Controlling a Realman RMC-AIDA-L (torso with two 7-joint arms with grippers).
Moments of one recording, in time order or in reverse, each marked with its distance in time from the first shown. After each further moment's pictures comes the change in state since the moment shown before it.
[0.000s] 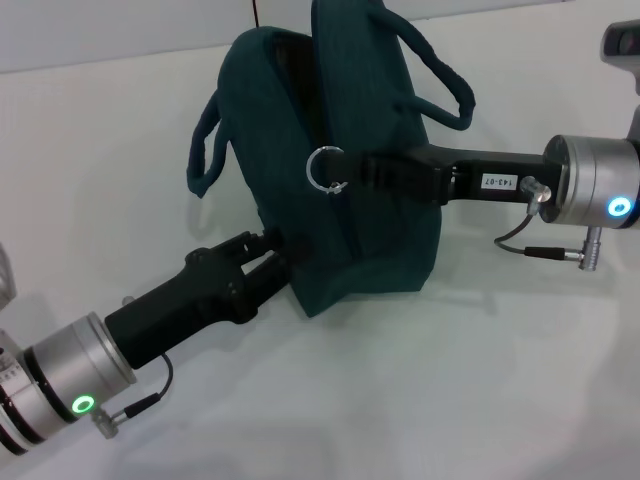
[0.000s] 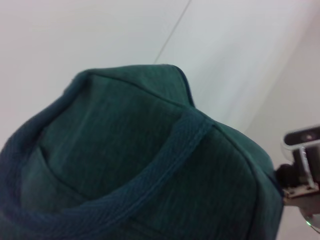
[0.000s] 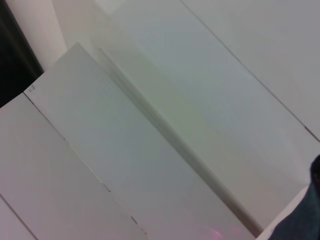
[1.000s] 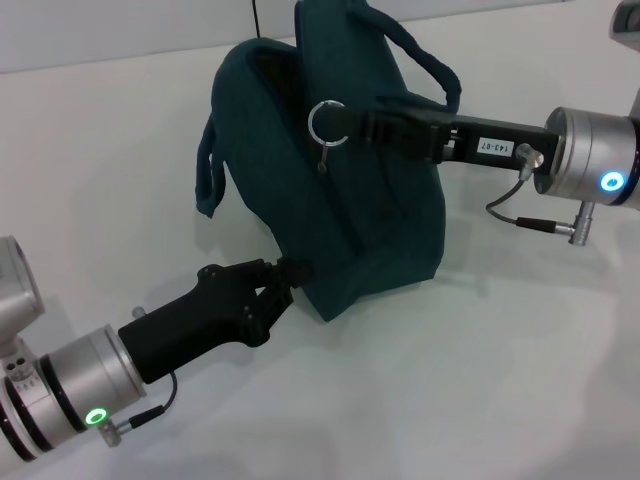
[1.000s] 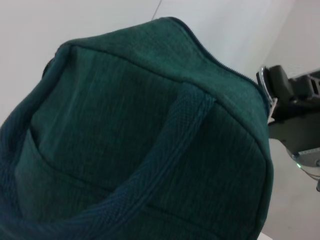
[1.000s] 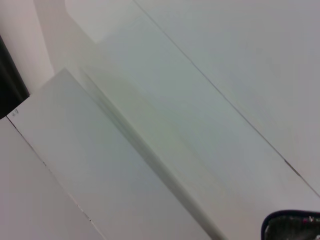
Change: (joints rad) left arm -0.015 0.000 0.011 -0.020 0.049 -0.052 0.085; right arm 0.003 0.007 0.023 -0.014 0.057 0.054 0.001
